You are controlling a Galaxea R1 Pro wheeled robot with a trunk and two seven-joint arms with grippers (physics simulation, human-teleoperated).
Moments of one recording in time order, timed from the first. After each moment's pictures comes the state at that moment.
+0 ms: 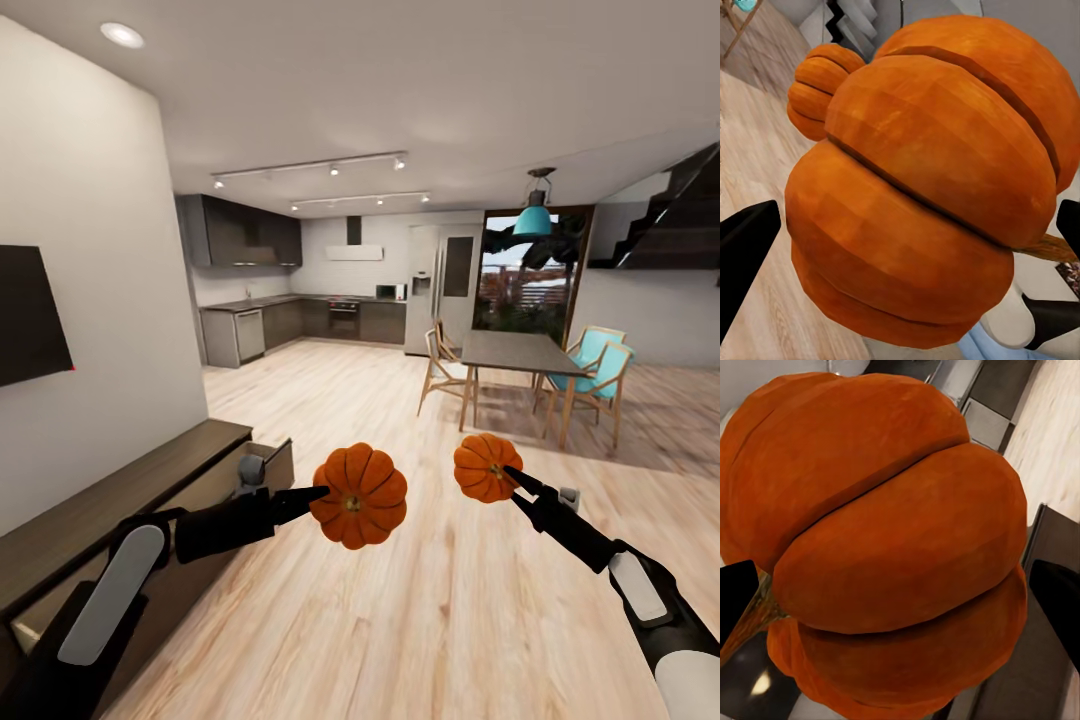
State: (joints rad) left arm -0.39 0.19 -0.13 -1.59 1.16 1.04 -0.40; right arm -0.58 -0.25 -0.33 -0.70 -0.79 0.63 0.83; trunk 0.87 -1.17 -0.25
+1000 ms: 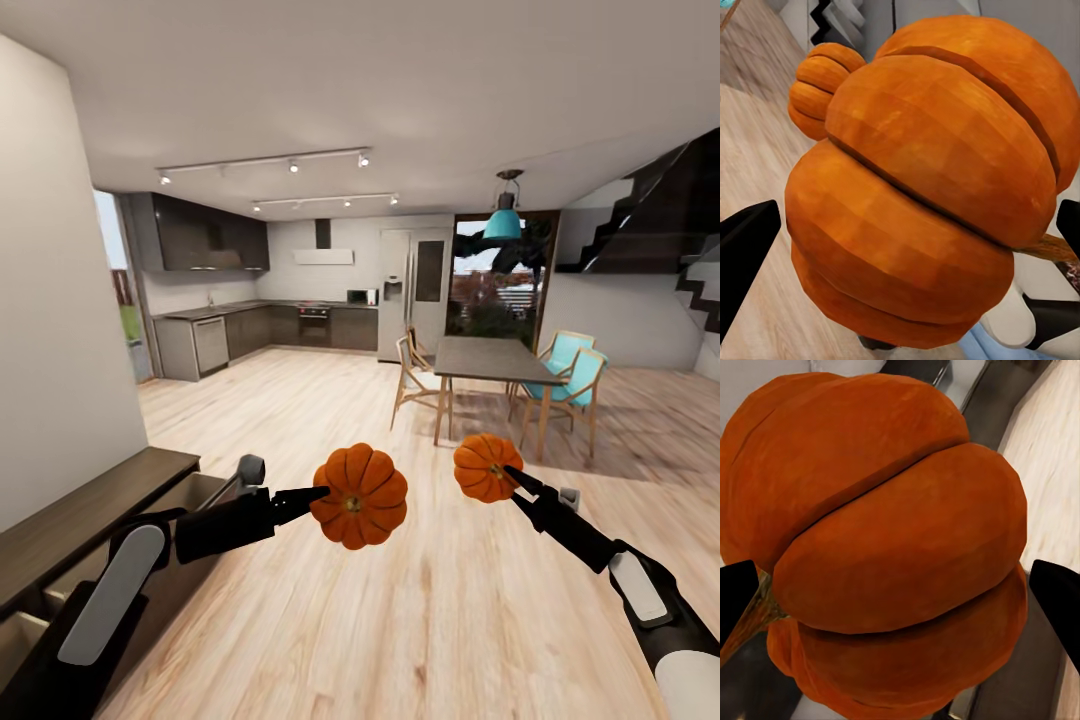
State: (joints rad) left arm -0.39 0.19 -0.14 -1.59 1.16 1.04 -0.40; right arm -0.58 -0.25 -0.33 -0.70 -0.79 0.63 0.83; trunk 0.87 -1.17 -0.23
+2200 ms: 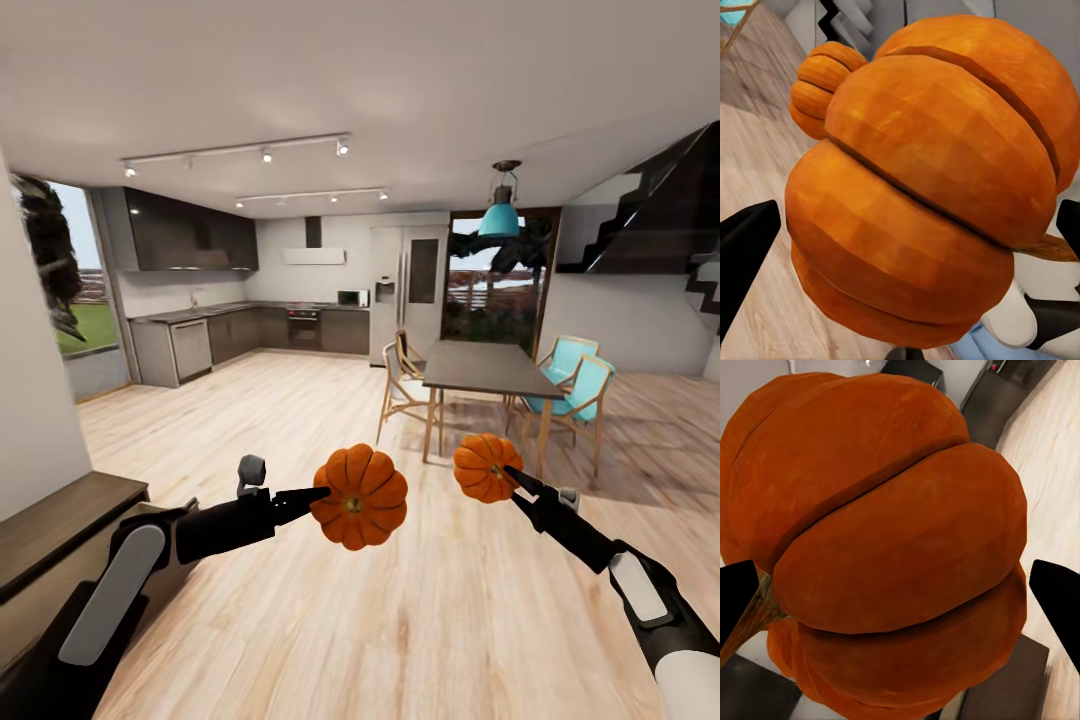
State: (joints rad) left arm -0.39 0.19 -0.14 -1.59 1.16 1.04 -0.39; right arm -0.58 -0.25 -0.33 -0.70 -0.79 0.63 0.83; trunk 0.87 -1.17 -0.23
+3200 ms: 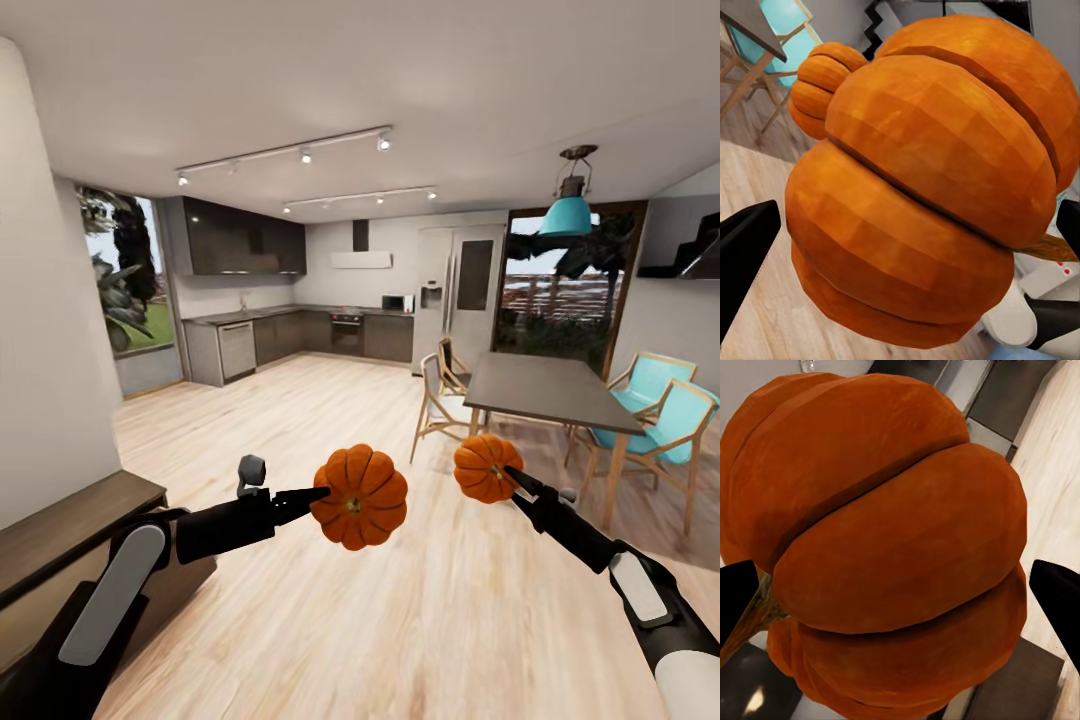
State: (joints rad) left arm -0.39 0.19 -0.14 -1.59 1.16 1.04 -0.39; right arm -0.58 -0.25 -0.33 -0.70 -0.79 0.63 0.83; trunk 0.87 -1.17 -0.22
